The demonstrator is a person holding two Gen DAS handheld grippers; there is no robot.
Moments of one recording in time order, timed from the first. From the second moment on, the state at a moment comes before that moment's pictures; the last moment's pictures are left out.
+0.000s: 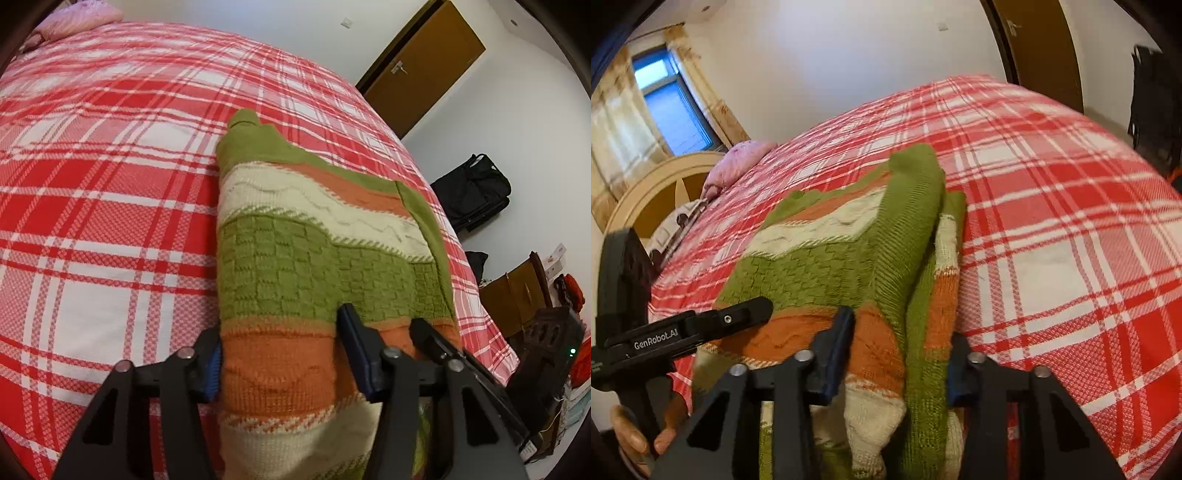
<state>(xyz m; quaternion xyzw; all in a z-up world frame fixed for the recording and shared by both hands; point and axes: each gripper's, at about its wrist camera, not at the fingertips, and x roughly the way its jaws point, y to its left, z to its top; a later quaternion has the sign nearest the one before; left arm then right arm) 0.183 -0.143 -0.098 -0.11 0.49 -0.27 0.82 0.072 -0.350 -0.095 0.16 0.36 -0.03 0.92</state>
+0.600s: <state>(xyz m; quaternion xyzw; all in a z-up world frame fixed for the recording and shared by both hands) 0.113 -0.141 -0.068 -0.03 0.45 -0.26 0.85 -0.012 -0.328 -0.059 0.19 0.32 -0.04 0.93</state>
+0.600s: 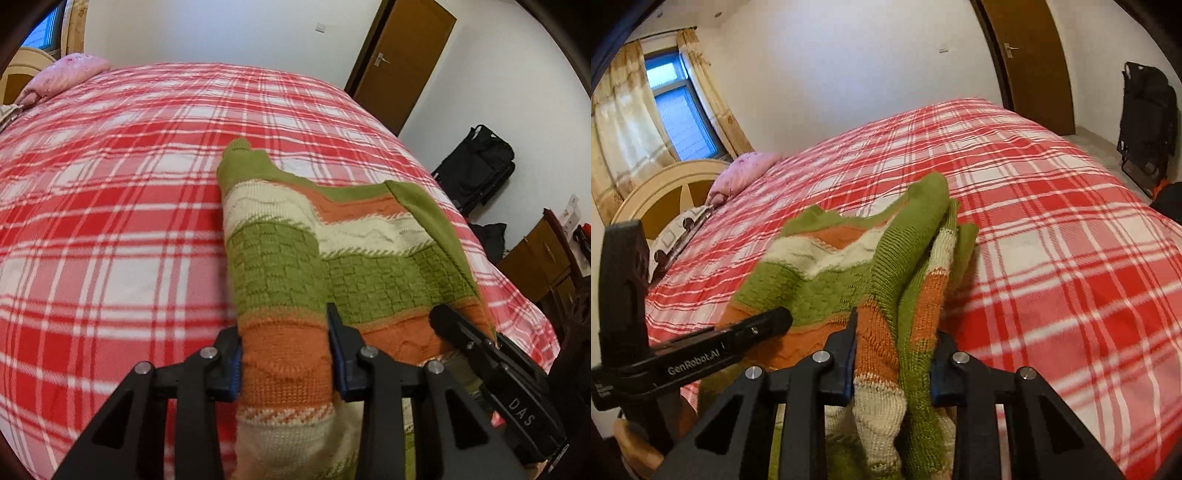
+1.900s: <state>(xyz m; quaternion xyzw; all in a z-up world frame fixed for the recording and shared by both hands) 0.021 -0.367 -0.057 0.13 0.37 -0.44 0.81 -0.181 -0.477 -0.058 0.28 0.22 -0.28 0.89</state>
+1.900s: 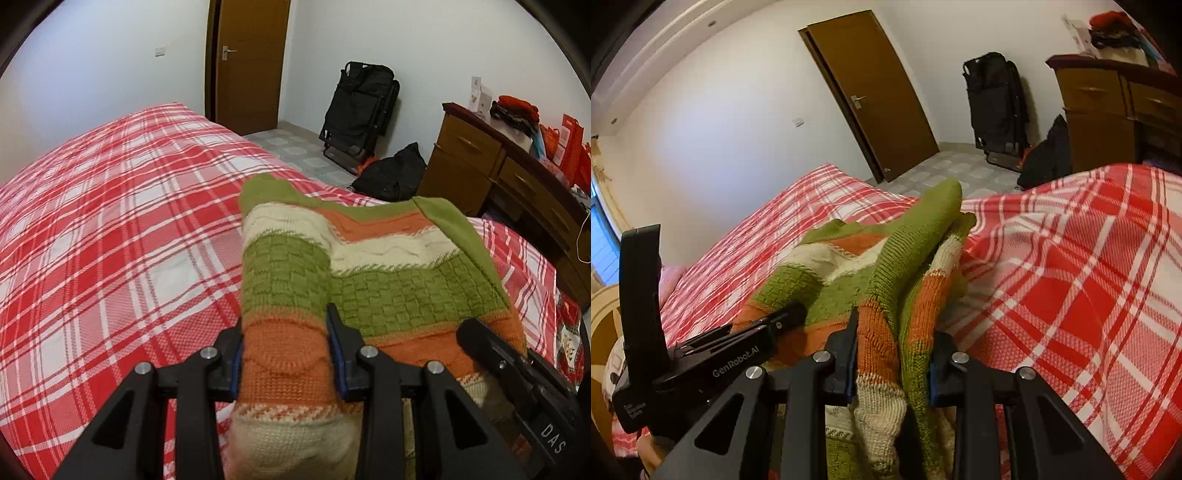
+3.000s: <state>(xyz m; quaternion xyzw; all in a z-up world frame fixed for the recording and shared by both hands) 0.032 -0.357 -0.074 0.16 0.36 -0.43 0.81 -0.195 -0.491 -0.085 0.39 0.26 -0.28 0.84</state>
